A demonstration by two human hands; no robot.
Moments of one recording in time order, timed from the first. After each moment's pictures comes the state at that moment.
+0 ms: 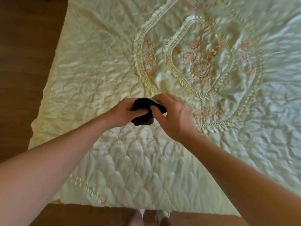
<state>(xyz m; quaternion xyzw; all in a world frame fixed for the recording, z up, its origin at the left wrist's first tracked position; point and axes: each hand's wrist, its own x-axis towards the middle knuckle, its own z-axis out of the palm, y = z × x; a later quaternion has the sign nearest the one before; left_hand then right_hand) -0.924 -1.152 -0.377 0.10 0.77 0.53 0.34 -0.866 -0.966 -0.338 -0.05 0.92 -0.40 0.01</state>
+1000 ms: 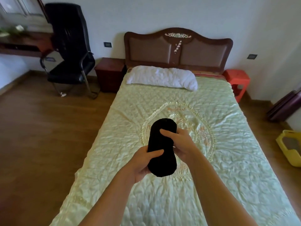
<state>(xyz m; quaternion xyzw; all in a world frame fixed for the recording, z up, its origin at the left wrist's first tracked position) -0.756 -1.106 0.015 -0.07 0.56 0.75 0.34 -0.784 -0.942 0.034 0.18 0.61 -0.76 0.11</state>
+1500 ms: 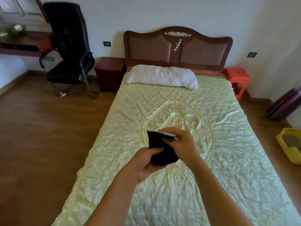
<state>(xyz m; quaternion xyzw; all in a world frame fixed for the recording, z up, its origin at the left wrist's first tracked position) -0.751 -1.108 0.030 -0.15 0.50 0.78 0.36 -0.766 -0.948 0.028 -0.05 0.77 -0.64 -0.06</state>
